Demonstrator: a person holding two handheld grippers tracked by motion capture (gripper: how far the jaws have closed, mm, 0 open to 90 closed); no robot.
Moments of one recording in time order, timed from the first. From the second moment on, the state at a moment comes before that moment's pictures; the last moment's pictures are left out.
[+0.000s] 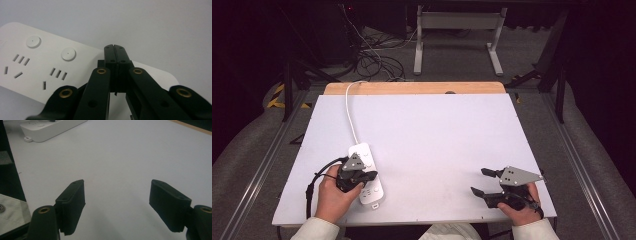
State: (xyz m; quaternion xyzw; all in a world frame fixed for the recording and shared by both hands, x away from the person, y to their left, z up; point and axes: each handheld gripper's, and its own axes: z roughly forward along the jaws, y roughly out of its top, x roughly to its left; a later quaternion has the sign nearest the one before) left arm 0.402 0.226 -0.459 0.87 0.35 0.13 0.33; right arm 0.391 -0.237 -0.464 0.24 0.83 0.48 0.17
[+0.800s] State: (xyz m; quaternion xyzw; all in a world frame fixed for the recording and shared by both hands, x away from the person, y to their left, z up) left arm 0.388 0.230 -0.433 0.84 0.32 0.18 0.41; right arm 0.393 -0.238 -0.465 0.24 0.83 0.48 0.17
